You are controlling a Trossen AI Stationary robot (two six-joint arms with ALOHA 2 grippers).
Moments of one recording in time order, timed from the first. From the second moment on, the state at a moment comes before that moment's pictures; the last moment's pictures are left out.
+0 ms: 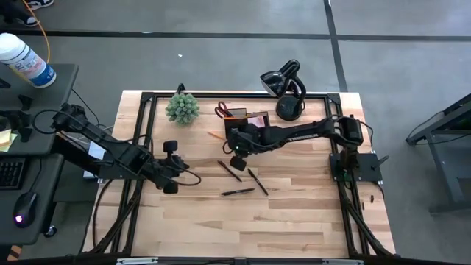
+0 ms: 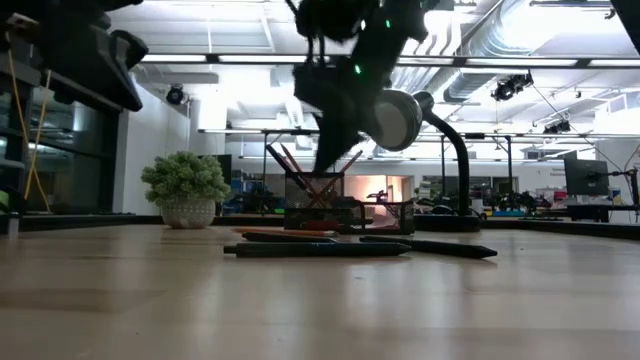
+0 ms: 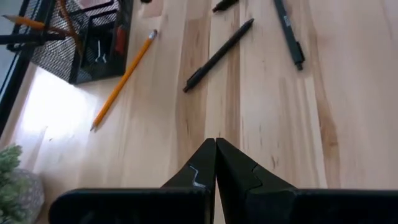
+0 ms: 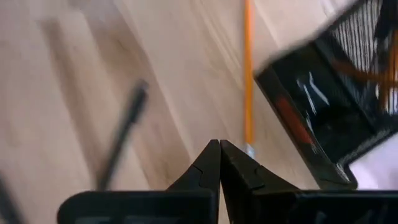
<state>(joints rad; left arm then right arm) -0.40 0.99 0.69 -0.72 -0.55 -0.32 -0.03 1.94 1.45 -0.56 0.22 0.31</state>
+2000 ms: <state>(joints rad) -0.40 1.00 0.69 -0.62 -0.73 -0.28 -0.01 1.77 0.55 0.71 0.19 0.18</state>
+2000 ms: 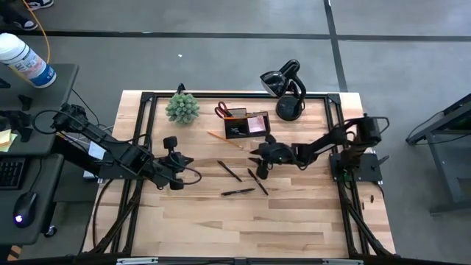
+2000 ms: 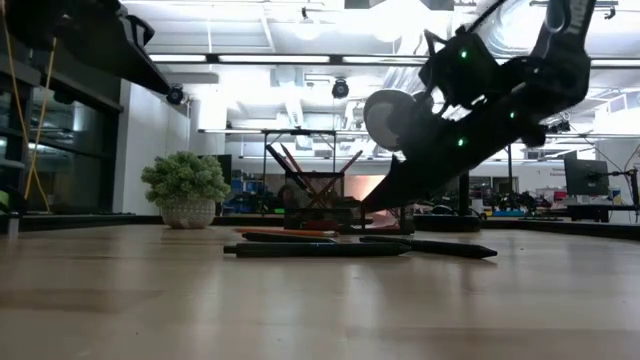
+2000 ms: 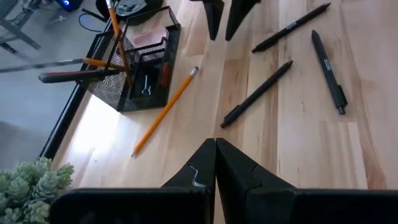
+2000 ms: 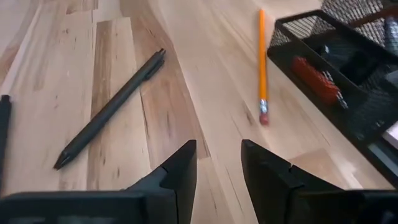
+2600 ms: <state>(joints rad) -0.40 1.00 0.69 -0.64 -0.82 -0.32 -0.10 1.84 0.56 0.79 0.10 0.10</state>
